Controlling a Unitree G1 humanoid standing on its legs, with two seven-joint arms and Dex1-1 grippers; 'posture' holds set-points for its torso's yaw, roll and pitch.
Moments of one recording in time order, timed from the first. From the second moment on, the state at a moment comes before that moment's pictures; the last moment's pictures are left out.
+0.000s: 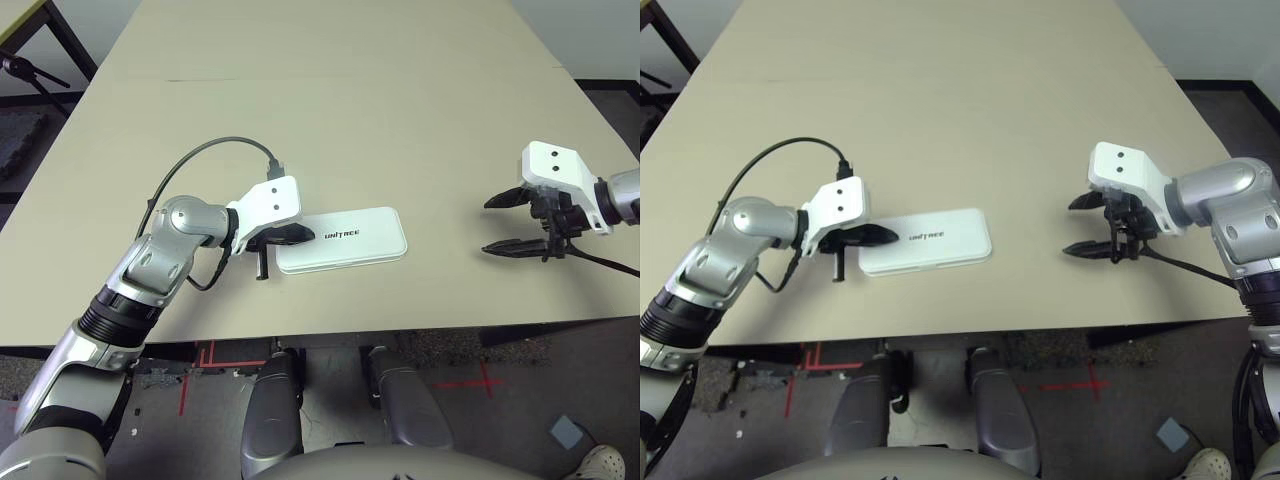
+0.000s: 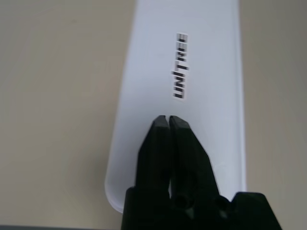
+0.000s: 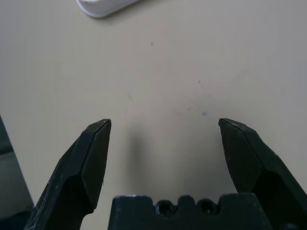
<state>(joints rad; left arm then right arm) -0.50 0.66 -0.24 -0.07 -0.11 0.34 -1.04 -0.57 -0.99 0.13 0.16 0.14 0.35 1.36</state>
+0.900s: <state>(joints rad) -0.57 0.41 0.49 0.34 -0.28 0.08 -0.13 -0.68 -0.54 -0.41 0.77 0.21 -0.12 0.24</state>
